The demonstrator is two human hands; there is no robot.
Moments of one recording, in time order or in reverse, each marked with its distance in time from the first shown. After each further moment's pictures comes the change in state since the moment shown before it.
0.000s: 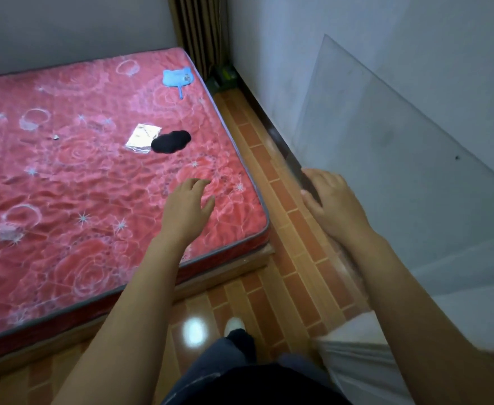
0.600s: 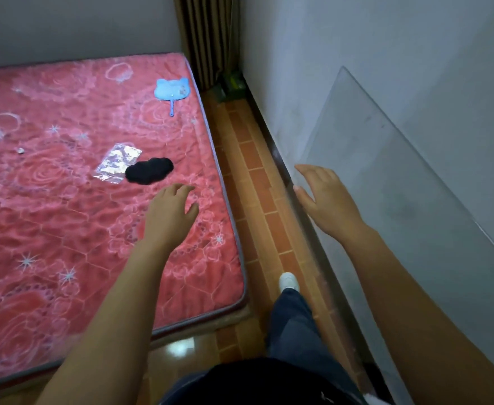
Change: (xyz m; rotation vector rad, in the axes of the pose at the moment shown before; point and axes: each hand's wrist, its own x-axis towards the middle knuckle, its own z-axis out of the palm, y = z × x) left_hand 0.242 0.022 0.057 0.050 0.031 -0.141; right_hand 0.266 0.124 -0.002 0.008 -0.057 -0.114
